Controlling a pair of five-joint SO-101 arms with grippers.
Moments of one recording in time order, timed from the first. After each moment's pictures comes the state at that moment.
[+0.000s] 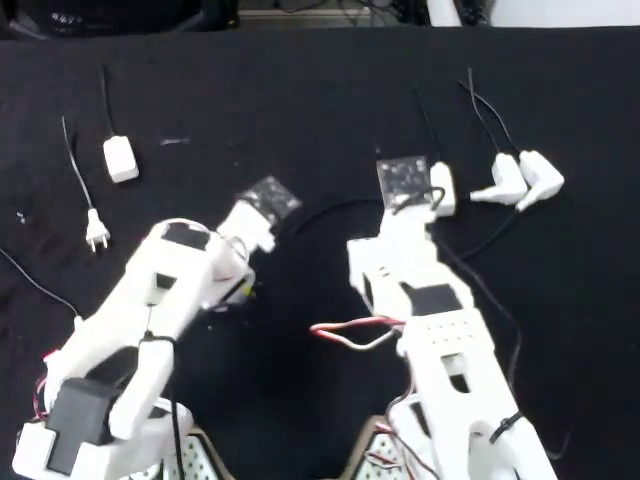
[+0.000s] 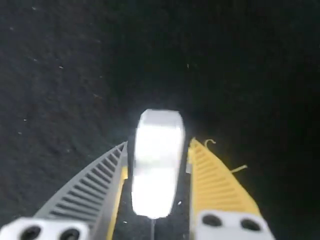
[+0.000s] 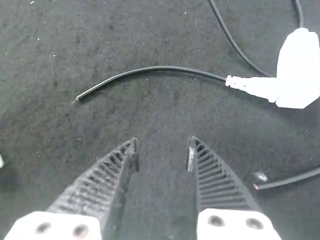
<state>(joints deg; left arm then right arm) 10.3 -16.3 46.6 50.9 -32.0 -9.9 -44.2 69.5 33.0 -1.7</state>
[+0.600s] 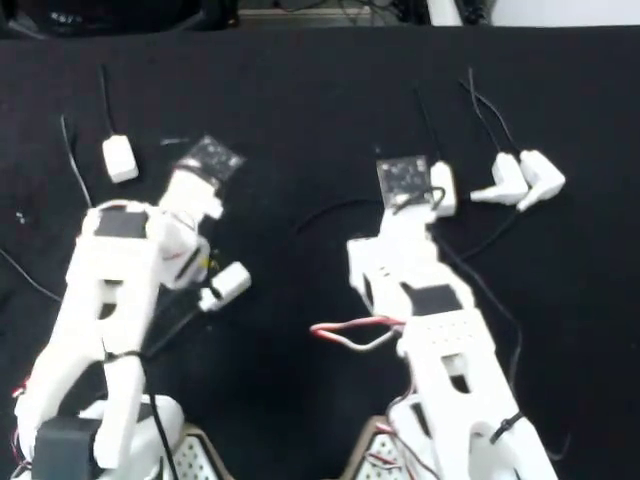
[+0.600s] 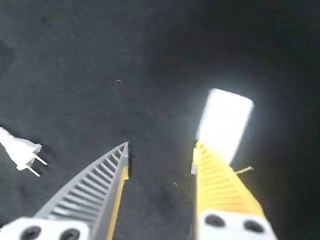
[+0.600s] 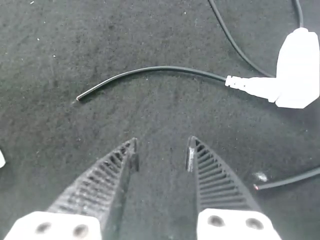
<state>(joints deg) -2.3 -26.4 40.0 61.6 -34.2 -9.9 -44.2 69.5 33.0 -1.7</state>
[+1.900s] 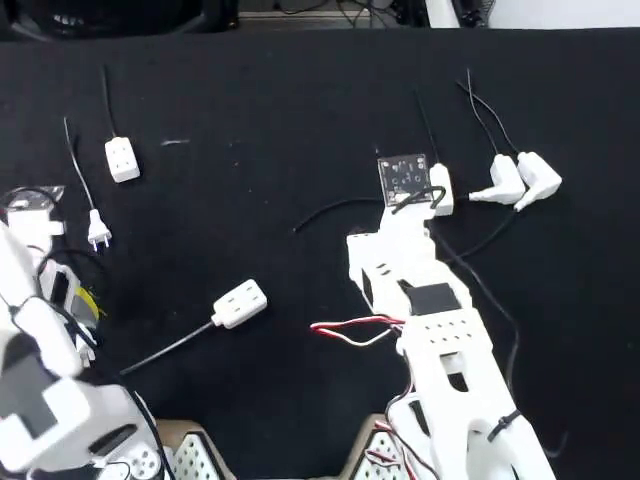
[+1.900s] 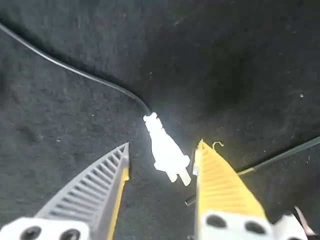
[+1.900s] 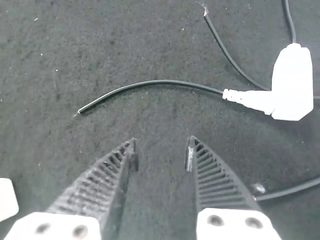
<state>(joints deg) -44.7 -6.3 29.6 74.9 -42.5 -9.9 -44.2 69.5 30.1 -1.7</state>
